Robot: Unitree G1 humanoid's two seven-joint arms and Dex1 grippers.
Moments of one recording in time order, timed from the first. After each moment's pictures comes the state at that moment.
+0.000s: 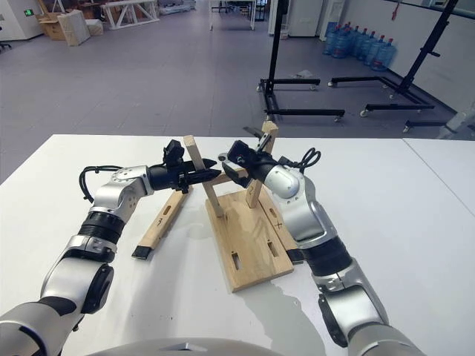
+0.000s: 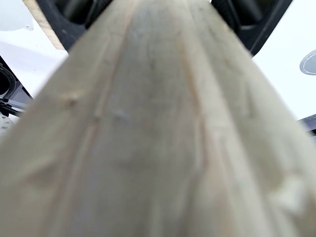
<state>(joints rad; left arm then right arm) -0.72 0.25 -0.09 0.58 -0.36 0.30 -1.14 -0.57 -0.35 0.26 -0.12 -0.29 0.40 0.51</state>
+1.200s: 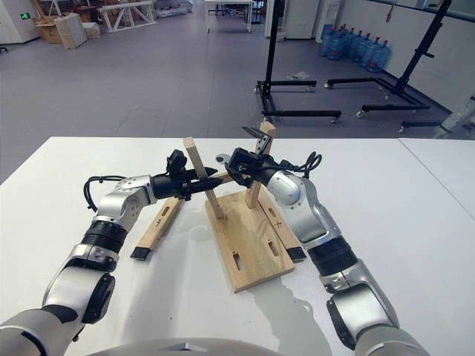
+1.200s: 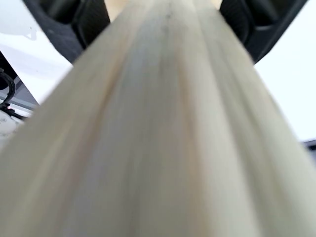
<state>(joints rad) -0.64 0.24 -0.11 0.54 -0.36 0.32 -1.09 -0.50 -0.43 0.32 0.02 -0.36 0.12 0.40</state>
